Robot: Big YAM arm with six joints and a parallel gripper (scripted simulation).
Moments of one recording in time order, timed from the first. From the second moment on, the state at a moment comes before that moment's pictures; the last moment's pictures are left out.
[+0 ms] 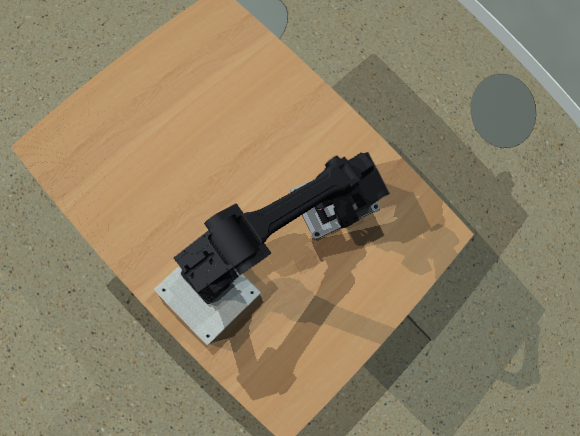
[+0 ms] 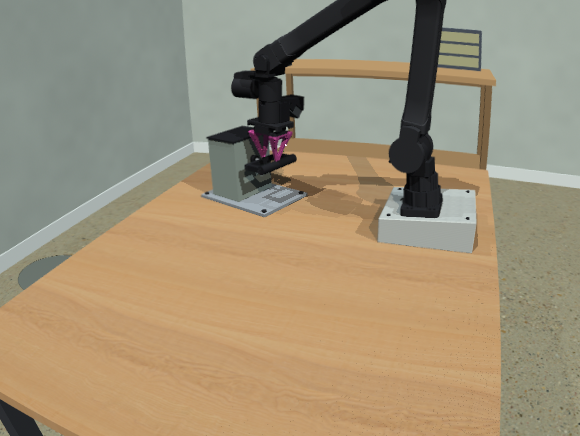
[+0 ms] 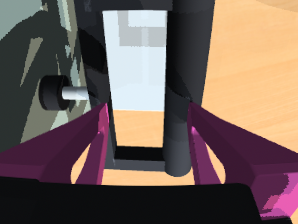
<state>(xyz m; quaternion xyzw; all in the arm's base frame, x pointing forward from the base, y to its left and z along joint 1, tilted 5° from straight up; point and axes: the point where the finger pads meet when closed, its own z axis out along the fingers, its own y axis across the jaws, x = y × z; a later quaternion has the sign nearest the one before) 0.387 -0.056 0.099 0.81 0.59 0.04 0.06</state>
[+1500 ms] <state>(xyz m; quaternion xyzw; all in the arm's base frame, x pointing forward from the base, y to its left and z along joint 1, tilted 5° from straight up) 0.387 -0.056 0.099 0.81 0.59 0.04 0.06</state>
